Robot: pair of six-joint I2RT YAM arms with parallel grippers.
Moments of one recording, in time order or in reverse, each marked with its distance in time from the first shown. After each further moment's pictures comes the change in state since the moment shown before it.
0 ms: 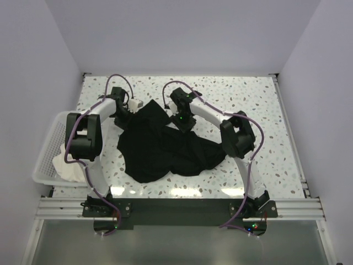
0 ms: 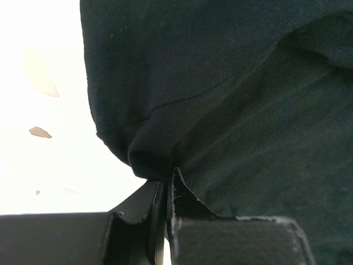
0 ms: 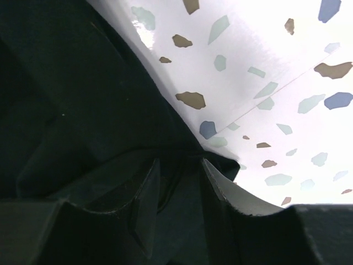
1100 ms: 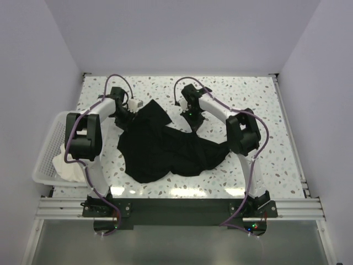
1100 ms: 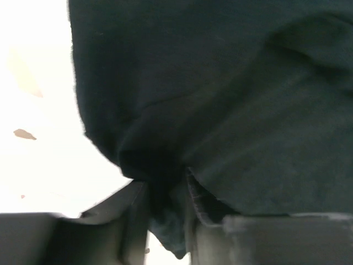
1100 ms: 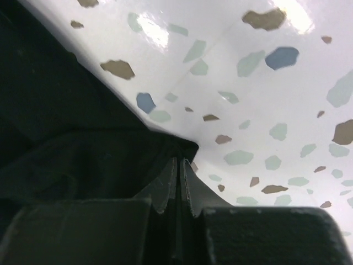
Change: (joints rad) left arm 0.006 0.000 0.006 -0.008 0.023 -0.014; right arm -0.098 -0.006 -0.022 -0.033 -0.013 -0.015
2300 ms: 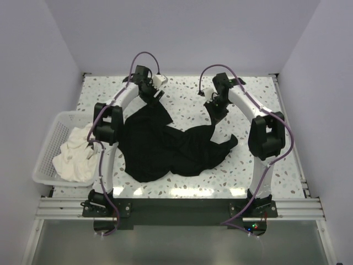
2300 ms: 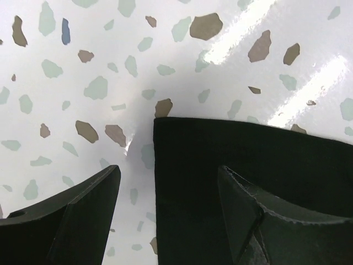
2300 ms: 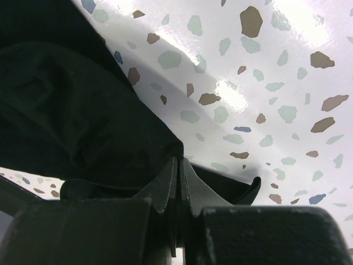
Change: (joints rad) left arm -0.163 0.444 0.708 0.082 0.037 0.116; right arm -0.244 -0.235 -0.129 -0.085 -0.166 -0.190
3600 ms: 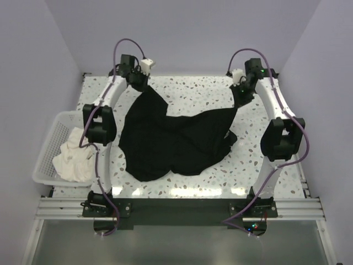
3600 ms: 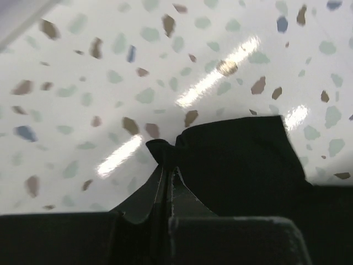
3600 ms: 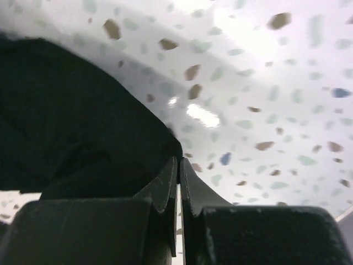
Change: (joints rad) left arm 0.076 -0.029 0.070 -0.007 0.135 -0.158; right arm -0.216 -0.050 0.105 -0.013 0.032 -0.055
